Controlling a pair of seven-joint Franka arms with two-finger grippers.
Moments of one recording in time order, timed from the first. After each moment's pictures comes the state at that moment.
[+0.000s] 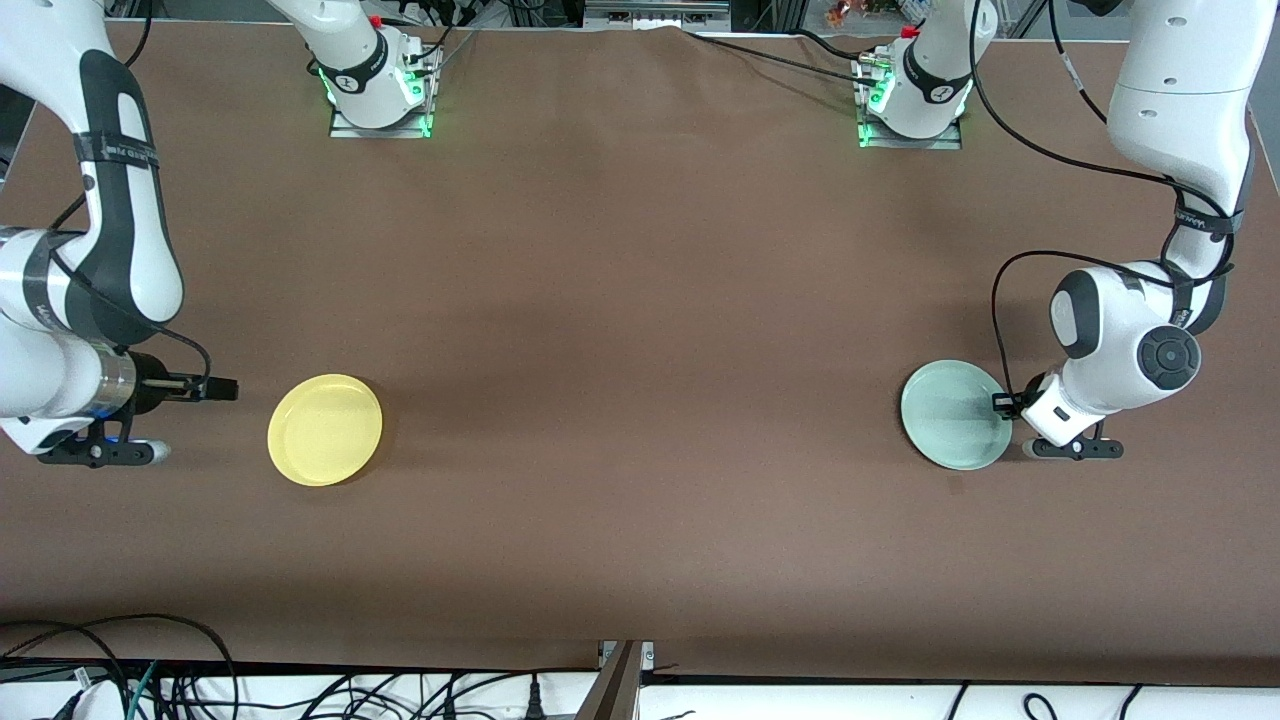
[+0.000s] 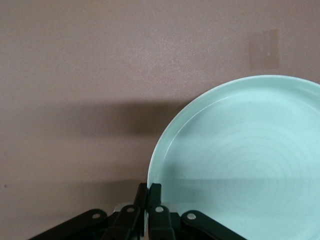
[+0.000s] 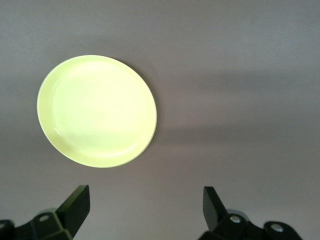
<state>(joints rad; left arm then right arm) 0.06 0.59 0.07 -1.88 -0.01 2.41 0.13 -0.01 0.55 -0.08 -1.46 0.00 1.83 -0.06</state>
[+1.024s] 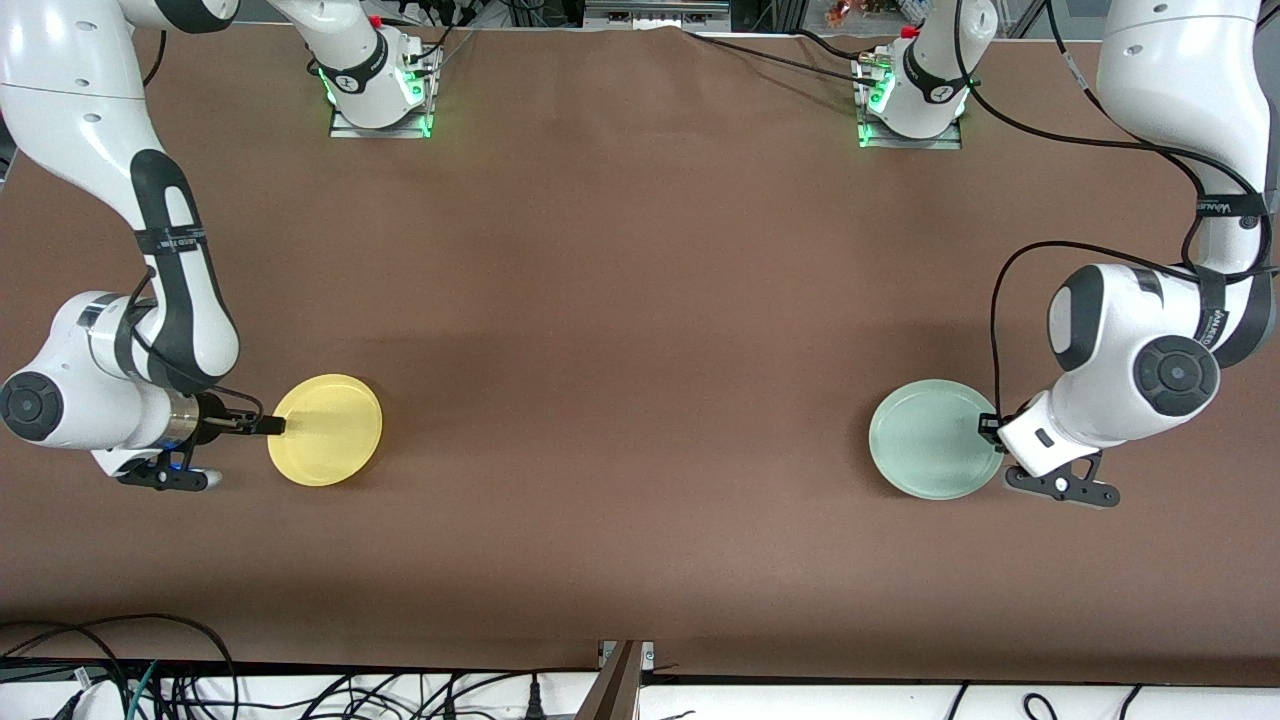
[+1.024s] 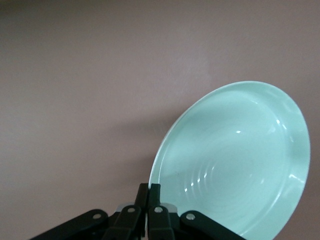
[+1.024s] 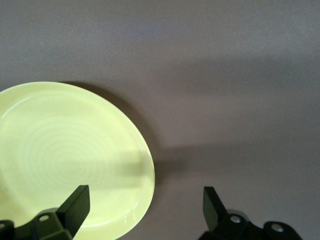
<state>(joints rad) -0.08 0.57 0.01 -1.50 0.14 2.07 0.11 -0.05 0.72 -0.08 -1.52 0.07 2.09 -0.05</state>
